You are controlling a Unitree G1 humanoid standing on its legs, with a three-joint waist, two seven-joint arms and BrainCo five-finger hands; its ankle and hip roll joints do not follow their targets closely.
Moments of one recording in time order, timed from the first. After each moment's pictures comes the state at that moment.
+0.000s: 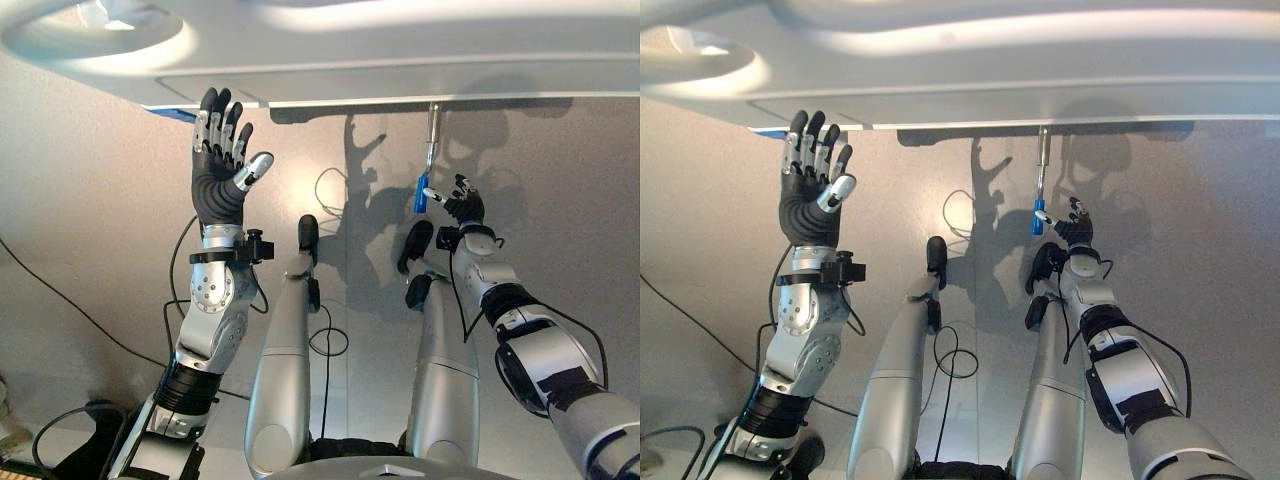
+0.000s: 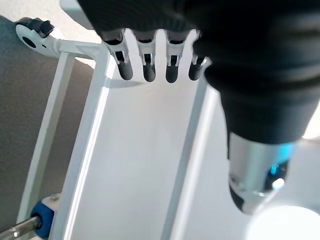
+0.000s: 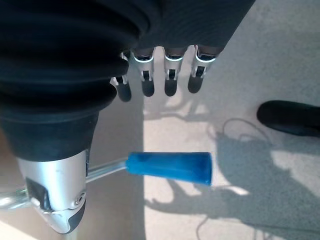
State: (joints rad) left arm -0.30 0.33 -0.21 -0.25 -0.54 -0.33 0.35; right arm -0.80 -0.36 0.24 1.05 0.54 -0.16 -0.29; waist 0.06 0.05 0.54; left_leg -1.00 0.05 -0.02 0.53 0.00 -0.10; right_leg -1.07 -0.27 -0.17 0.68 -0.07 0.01
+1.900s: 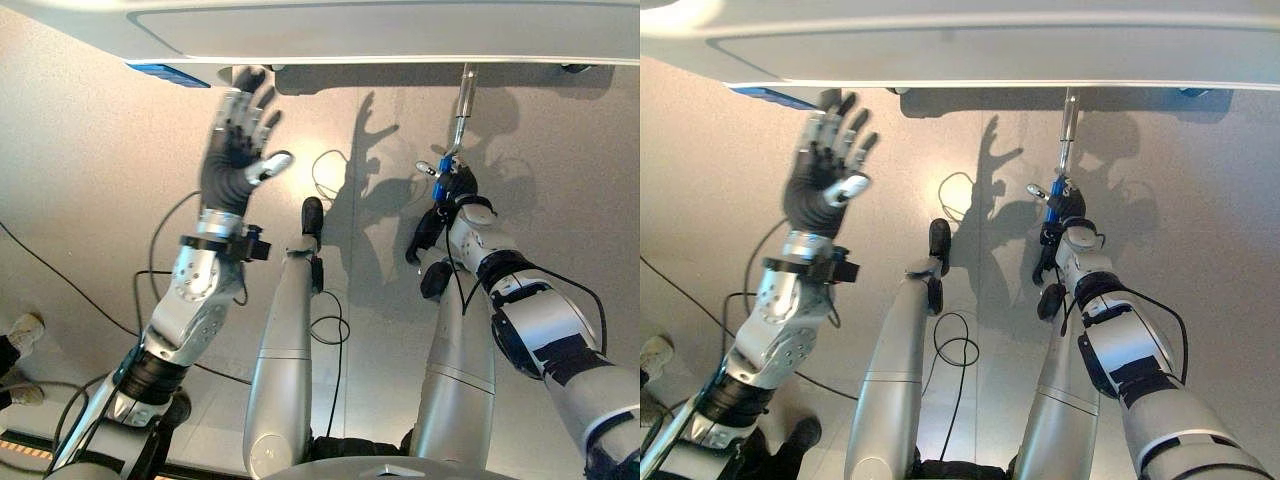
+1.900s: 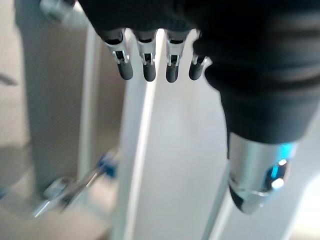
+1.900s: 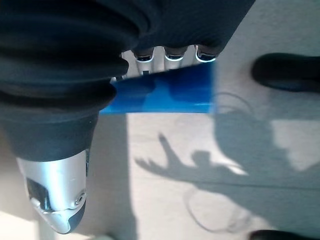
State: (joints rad) left arm -0.48 0.64 -0.45 -0.26 -0.70 -0.24 0.21; right arm -1.00 -0.34 0.33 1.22 0.64 -0.09 -0.15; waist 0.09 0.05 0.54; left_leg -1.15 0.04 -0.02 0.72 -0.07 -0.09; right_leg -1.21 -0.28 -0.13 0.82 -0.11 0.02
